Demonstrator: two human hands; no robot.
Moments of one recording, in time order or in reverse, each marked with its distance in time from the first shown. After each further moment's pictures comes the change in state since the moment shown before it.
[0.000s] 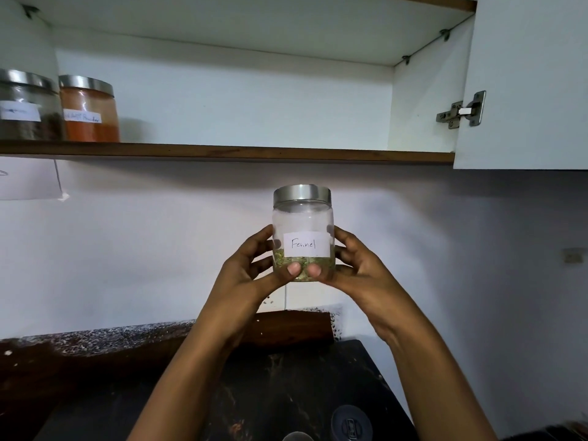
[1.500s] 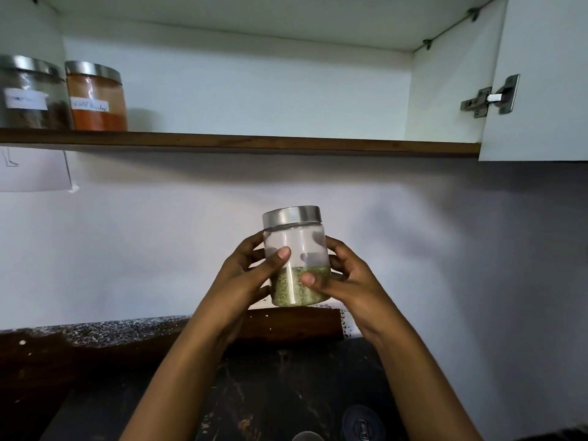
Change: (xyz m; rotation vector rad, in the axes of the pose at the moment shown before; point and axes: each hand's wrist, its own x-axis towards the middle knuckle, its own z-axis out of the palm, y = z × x) left_hand 0.015 -0.022 -0.019 -0.078 0.067 -0.194; right_hand 0.025 0.039 0.022 0.191 -0.104 -0.017
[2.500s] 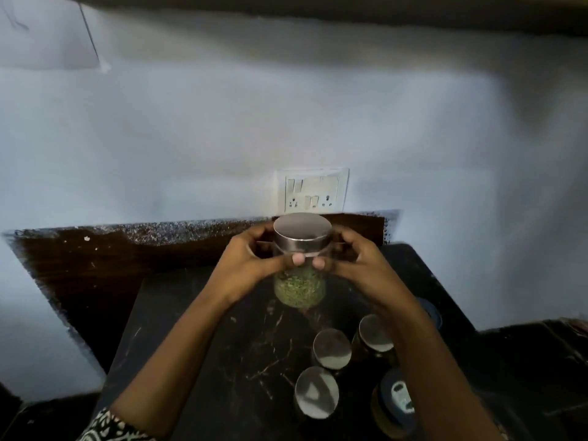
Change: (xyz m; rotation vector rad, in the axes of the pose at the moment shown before) left_hand -0.048 -0.092 -0.166 0.255 -0.112 -0.095; right_hand -0.021 0.104 0.133 -0.104 -0.038 0.255
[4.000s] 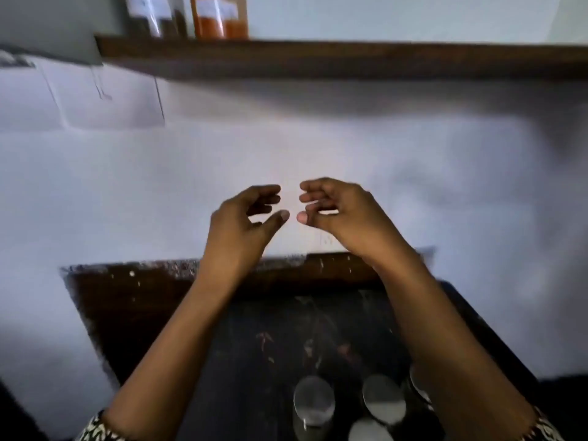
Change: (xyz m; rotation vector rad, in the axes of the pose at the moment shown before) left_hand 0.021 0.069 -0.085 0.394 0.415 0.284; right_hand 0.068 -0.121 0.080 -0.460 0.066 -0.241
